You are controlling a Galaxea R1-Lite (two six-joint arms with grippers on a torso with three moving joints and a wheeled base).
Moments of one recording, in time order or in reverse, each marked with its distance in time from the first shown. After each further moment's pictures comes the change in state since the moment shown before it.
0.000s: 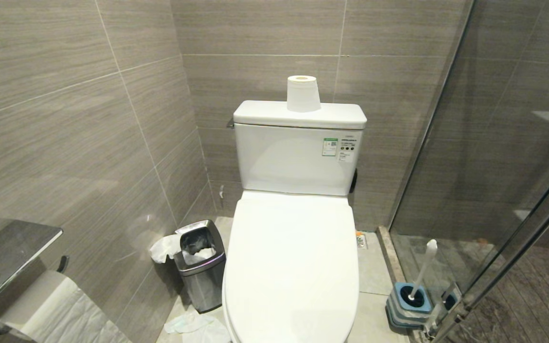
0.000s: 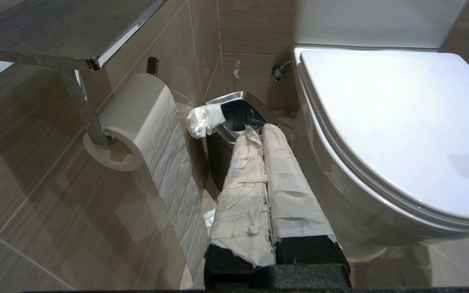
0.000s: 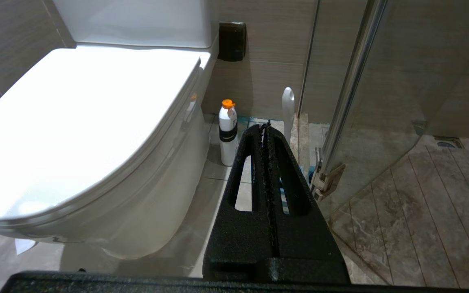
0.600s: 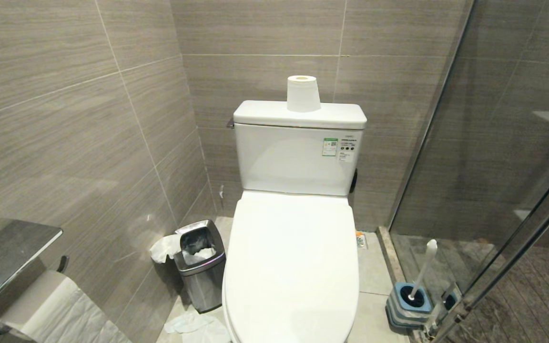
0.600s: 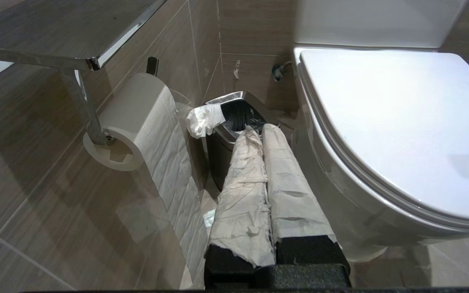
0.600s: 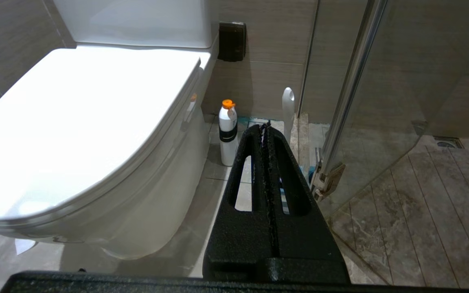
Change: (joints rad) left arm -0.001 0.000 0.000 0.000 0.000 0.000; right arm 0.000 0.000 -0.001 0.000 0.000 0.000
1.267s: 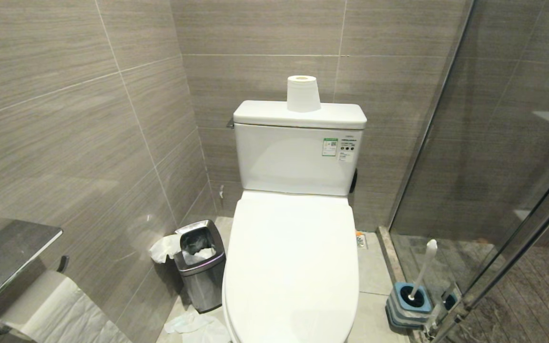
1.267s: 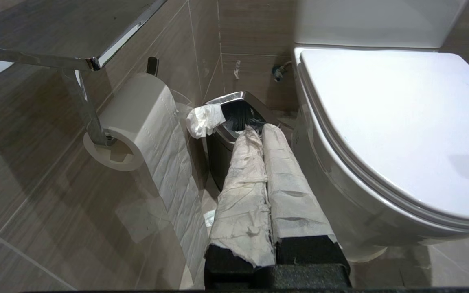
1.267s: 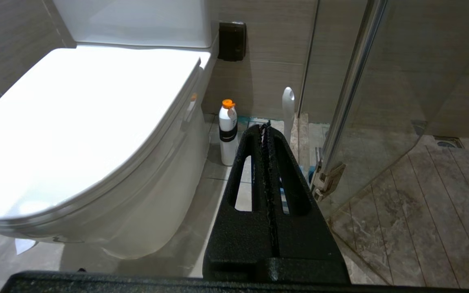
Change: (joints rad) left arm 0.000 0.000 0.000 0.000 0.000 0.000; right arm 0.000 0.000 0.001 0.000 0.000 0.001
